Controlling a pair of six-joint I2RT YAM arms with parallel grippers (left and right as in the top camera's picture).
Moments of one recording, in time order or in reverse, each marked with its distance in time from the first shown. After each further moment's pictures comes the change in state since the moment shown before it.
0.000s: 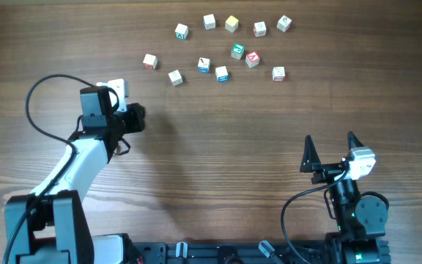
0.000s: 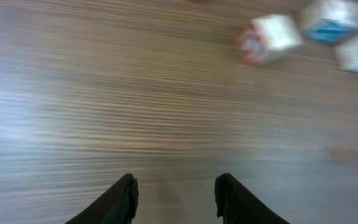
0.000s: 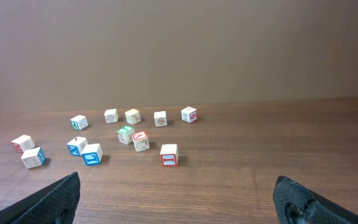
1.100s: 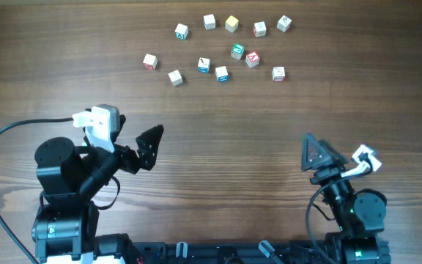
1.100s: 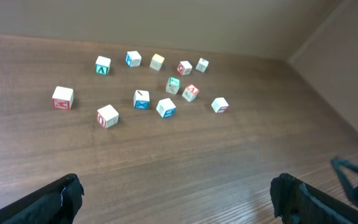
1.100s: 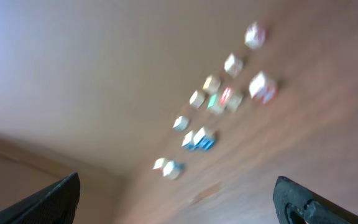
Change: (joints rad) left arm 0.000 -0.872 -0.003 -0.413 0.281 -0.003; right arm 0.000 0.077 0.000 0.019 -0.199 0.959
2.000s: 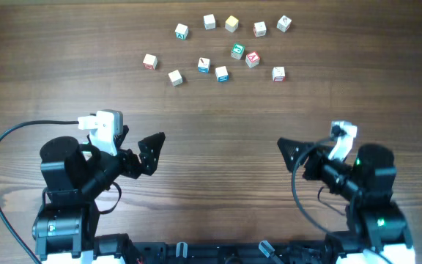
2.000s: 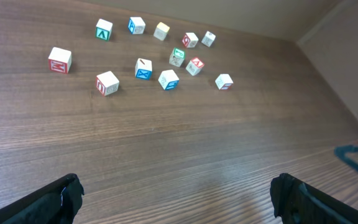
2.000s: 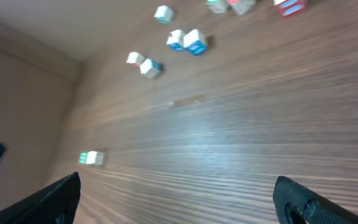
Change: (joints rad) left arm 0.000 0.014 -0.001 -0.105 -0.007 0.000; right arm 0.000 0.535 0.486 -0.464 -0.256 -0.522
